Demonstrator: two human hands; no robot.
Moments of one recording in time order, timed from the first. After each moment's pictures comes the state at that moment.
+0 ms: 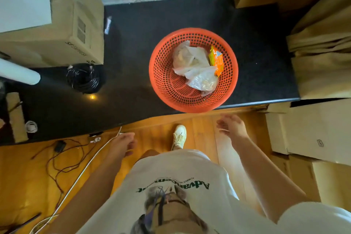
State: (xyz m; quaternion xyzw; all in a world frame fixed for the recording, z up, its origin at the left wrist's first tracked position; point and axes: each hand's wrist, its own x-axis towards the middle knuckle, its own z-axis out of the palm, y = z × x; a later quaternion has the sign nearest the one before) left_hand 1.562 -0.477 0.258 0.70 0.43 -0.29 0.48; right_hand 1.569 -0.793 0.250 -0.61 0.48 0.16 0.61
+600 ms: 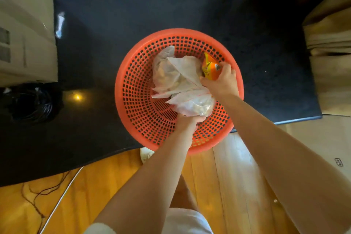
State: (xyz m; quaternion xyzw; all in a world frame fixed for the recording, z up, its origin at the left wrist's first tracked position) left_hand 1.720 -0.722 0.157 0.55 0.38 -0.39 0.64; right_hand 1.787 -0.832 0.177 -0.86 0.32 0.14 0.38
